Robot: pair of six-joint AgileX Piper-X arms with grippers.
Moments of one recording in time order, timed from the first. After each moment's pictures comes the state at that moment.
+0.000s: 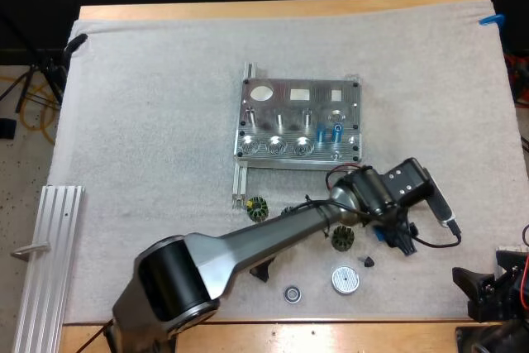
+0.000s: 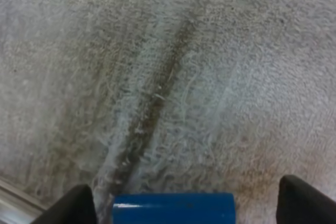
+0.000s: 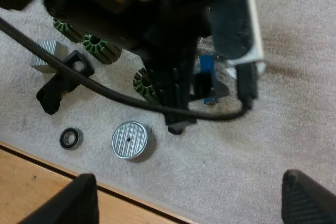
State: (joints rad) left arm -1.09 1.96 -1.55 0.87 0.00 -1.74; right arm 0.54 0.45 -1.02 1.50 -0.08 -1.59
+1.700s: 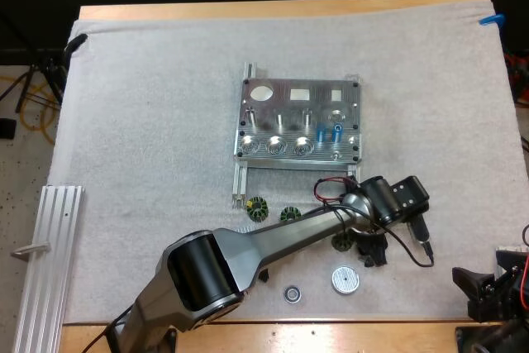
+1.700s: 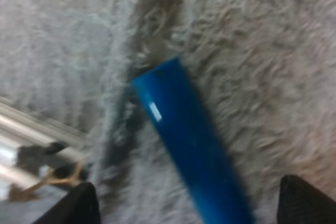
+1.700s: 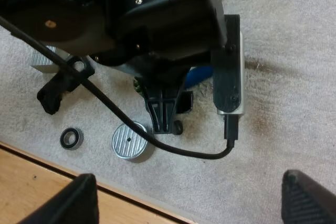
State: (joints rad) left arm -1.10 2.08 -1.56 1.04 -0.18 -1.63; right arm 0.54 0.45 -1.02 1.50 -0.08 -1.59
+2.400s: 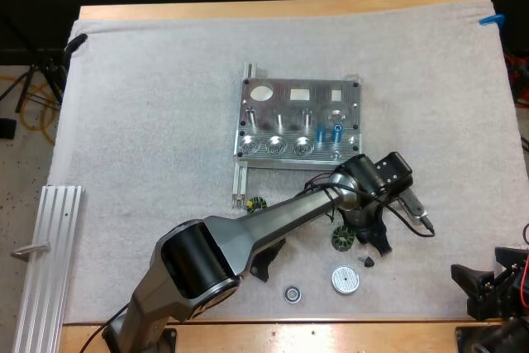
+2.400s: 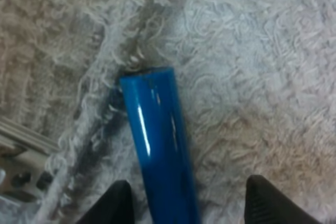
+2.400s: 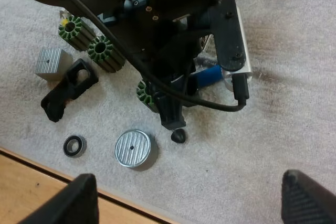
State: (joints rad) left arm -1.01 2.08 -1.56 1.03 0.10 -1.72; right arm 0.54 0.45 -1.02 1.48 -0.08 -1.59
